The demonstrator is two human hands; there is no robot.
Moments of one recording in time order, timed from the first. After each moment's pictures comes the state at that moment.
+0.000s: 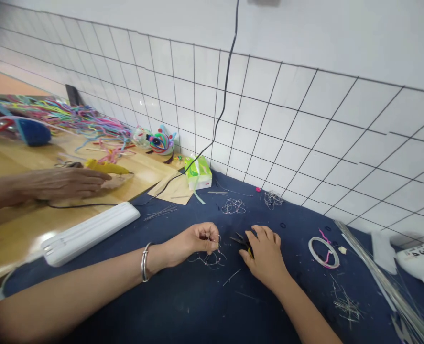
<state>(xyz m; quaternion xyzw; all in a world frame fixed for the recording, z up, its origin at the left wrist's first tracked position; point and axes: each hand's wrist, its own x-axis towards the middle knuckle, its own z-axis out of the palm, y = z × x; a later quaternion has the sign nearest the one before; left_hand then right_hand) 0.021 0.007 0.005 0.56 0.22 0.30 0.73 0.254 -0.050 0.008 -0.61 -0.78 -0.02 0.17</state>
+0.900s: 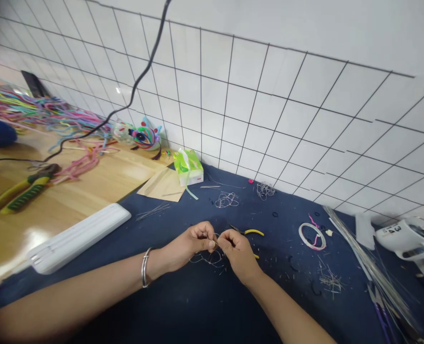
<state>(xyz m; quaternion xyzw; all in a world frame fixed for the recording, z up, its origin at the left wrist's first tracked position) 0.035 -0.006 -0.003 0.49 0.21 0.33 0.78 0.197 -0.061 0.018 -0.56 -0.58 0.43 0.41</state>
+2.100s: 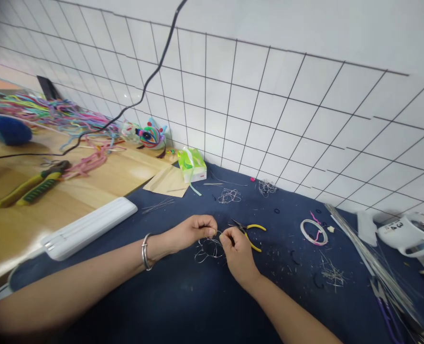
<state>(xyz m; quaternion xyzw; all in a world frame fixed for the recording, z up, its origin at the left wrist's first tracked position) 0.021 0.002 0.011 0.70 0.25 0.27 0.61 0.183 -0.078 0.011 -0.60 -0.62 0.29 0.40</state>
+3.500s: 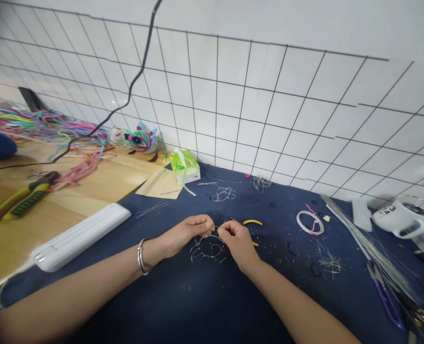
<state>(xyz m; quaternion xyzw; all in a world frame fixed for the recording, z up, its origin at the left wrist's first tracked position) 0.029 -0.005 0.008 0.60 0.28 0.27 0.70 0.196 -0.069 0.001 -0.56 -0.54 0.43 0.46</state>
